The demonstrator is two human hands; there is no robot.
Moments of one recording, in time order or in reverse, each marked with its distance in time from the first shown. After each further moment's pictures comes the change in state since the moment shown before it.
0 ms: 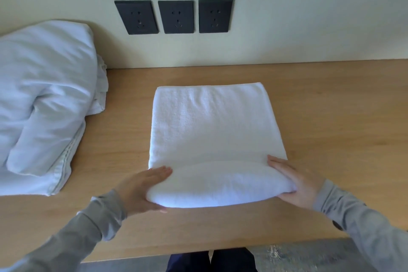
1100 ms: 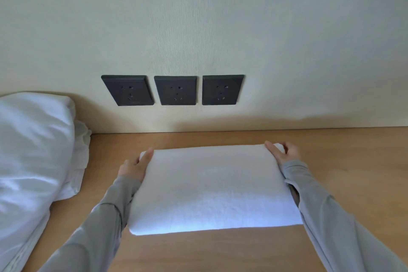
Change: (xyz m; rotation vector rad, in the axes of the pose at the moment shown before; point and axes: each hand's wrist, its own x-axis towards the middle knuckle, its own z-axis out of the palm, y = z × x) left_hand 0.221 -0.087 -0.114 -0.673 0.453 -0.798; right_hand 0.274 0.098 -0.056 0.573 0.478 0.810
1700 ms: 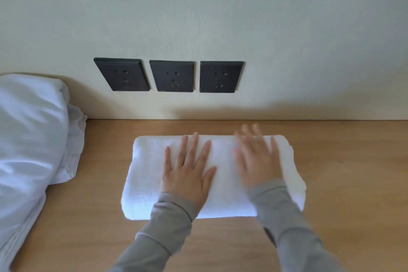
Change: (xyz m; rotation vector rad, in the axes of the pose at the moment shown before) left_hand -0.116 0.044 0.078 0.811 0.108 0.720; right_hand -0.105 -0.043 0.029 -0.682 0.047 -0.642
